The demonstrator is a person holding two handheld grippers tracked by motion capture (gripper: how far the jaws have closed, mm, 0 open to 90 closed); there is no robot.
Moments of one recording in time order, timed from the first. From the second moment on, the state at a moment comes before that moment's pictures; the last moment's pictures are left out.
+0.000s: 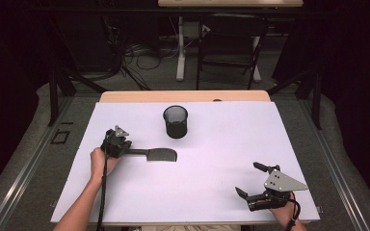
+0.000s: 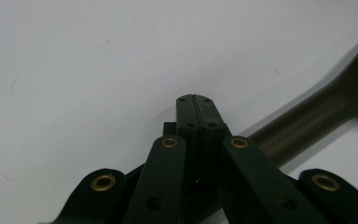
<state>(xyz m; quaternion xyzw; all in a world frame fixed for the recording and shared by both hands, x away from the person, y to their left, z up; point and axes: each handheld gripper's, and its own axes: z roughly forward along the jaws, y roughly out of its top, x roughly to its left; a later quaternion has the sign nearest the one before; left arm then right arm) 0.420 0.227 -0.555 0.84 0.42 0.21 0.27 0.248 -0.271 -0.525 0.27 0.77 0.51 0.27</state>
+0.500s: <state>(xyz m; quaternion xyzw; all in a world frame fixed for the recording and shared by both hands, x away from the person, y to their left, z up) 0.412 0.229 -0.552 0.84 0.42 0.21 0.26 0.248 -0.270 -0.524 0.27 0.77 0.51 0.26</state>
